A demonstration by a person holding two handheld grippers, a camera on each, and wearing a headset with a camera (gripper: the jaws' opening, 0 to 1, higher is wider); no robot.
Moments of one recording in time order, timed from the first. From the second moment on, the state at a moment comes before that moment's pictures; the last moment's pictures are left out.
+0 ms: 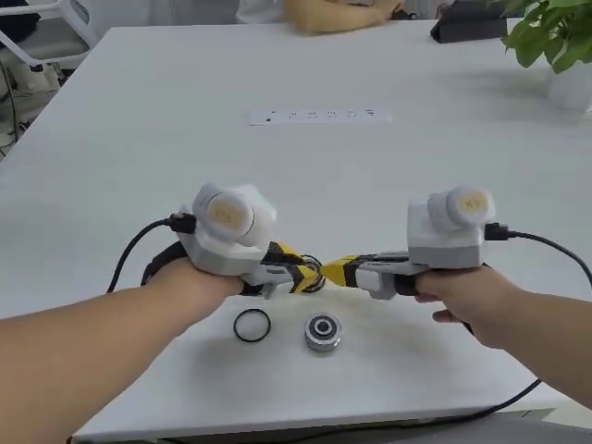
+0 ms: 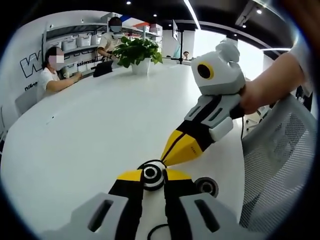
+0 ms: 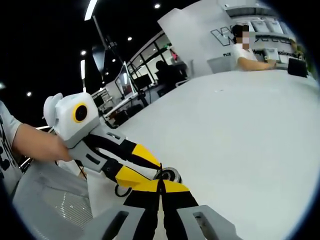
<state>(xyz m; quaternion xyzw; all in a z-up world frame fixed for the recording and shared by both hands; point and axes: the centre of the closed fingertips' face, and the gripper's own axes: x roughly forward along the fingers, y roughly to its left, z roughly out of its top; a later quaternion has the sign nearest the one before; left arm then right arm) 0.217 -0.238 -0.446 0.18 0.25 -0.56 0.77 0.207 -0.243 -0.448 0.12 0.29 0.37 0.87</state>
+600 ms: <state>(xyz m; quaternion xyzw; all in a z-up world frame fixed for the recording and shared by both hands) 0.196 -0.211 -0.402 0.16 0.21 -0.59 0.77 0.201 -0.236 -0.433 0.13 0.28 0.38 0.87</state>
